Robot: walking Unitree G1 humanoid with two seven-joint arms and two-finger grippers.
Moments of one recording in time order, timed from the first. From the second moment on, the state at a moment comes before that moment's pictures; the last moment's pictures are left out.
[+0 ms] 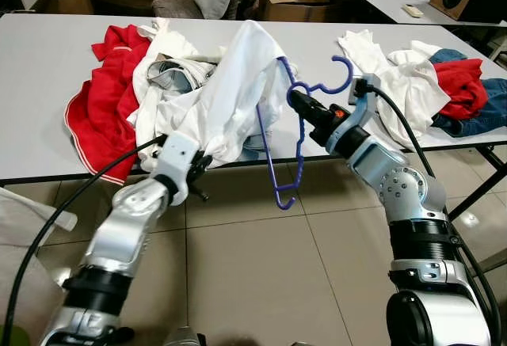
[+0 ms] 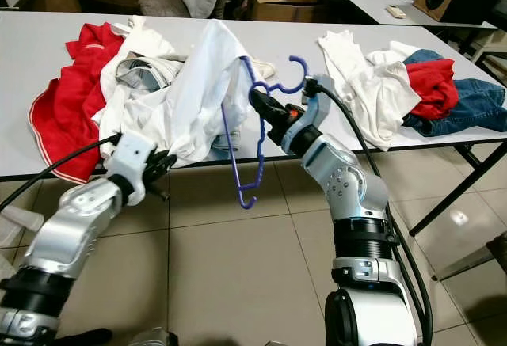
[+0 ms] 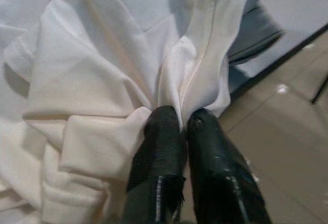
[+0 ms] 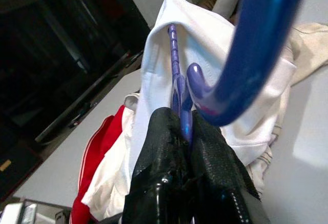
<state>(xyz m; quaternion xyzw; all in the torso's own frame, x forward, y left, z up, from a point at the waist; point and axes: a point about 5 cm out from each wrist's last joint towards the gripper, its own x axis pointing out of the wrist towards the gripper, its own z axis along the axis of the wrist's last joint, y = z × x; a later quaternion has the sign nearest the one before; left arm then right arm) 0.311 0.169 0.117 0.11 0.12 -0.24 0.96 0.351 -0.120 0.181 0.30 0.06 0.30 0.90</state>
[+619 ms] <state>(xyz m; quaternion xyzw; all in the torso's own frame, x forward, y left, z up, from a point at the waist) 0.292 0.199 0.144 0.13 0.09 -0.37 0.92 0.352 -0.127 0.157 0.49 0.06 0.27 0.82</state>
